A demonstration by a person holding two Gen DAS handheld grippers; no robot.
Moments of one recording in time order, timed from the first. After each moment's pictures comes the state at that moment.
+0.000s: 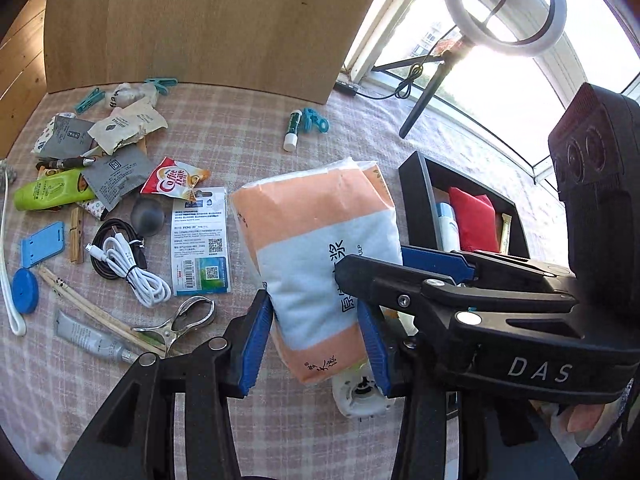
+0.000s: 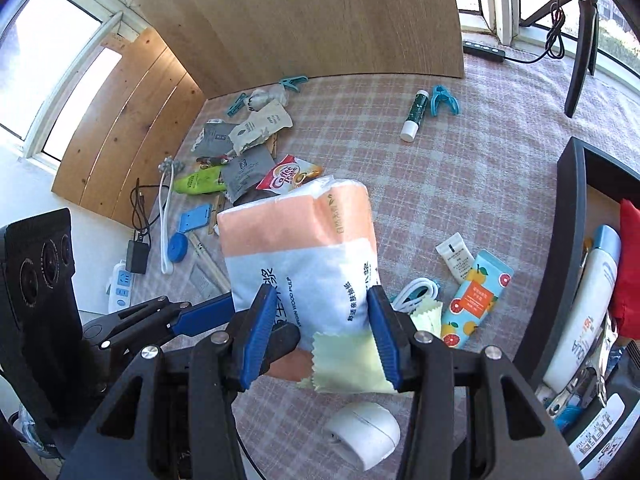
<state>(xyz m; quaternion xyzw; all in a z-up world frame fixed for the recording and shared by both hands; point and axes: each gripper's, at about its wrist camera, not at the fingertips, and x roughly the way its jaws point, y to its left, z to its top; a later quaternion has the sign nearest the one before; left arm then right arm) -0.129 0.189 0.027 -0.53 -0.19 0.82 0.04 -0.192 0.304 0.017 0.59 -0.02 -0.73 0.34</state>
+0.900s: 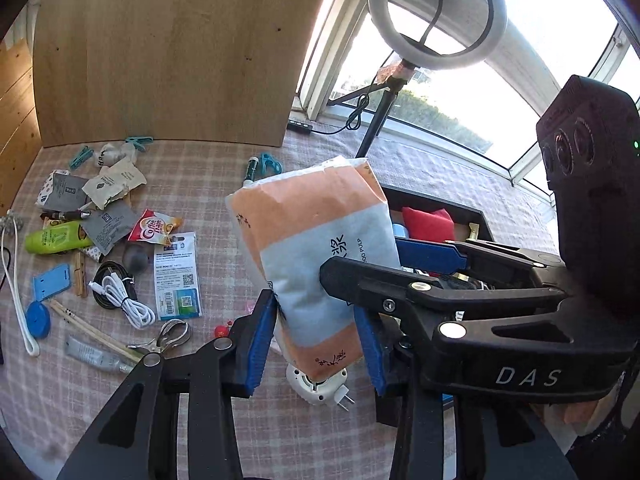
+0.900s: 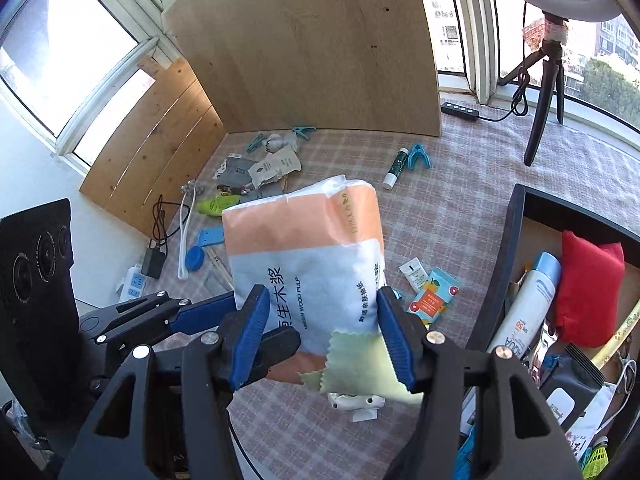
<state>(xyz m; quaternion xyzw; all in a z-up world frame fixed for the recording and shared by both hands) -0.119 0.219 0.084 -0.48 -0.16 0.86 0.06 -0.175 0.342 0.077 0.52 -0.01 -0.77 0.36</state>
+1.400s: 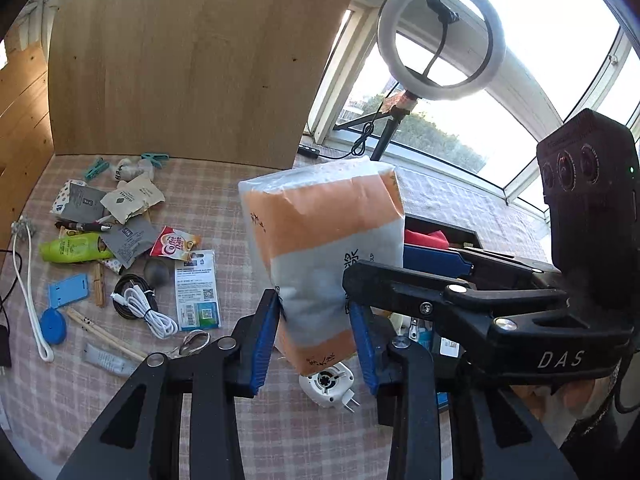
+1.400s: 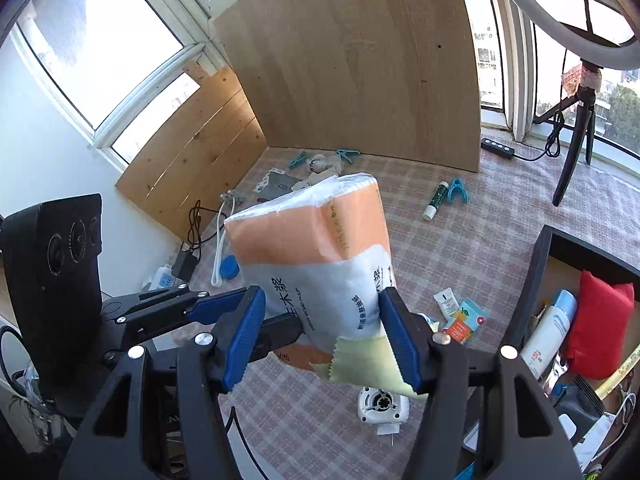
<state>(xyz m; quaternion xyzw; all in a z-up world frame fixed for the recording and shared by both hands) -0.106 0.196 0.103 -0.46 -0.16 0.87 0.06 -0.170 0.333 0.105 0.49 -0.03 -0.77 0.41</state>
